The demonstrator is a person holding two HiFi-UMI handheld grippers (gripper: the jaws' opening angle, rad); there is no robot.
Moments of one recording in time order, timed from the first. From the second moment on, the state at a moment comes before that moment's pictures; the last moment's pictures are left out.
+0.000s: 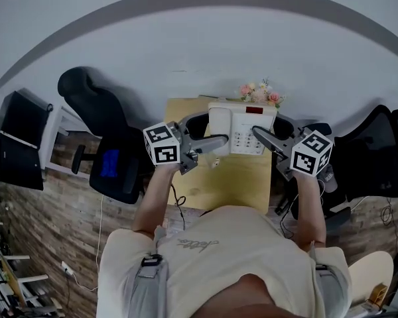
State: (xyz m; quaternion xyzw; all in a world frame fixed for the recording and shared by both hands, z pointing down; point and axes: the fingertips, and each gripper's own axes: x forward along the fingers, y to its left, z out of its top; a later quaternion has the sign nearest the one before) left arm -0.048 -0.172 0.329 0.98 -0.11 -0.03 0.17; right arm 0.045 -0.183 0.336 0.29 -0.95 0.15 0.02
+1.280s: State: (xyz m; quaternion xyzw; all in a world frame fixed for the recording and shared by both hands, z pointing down) left arm -0.046 -0.169 0.306 0.98 -0.11 -0.05 0.14; right arm 0.046 -0.181 0.308 0.29 -0.95 0.12 0.03
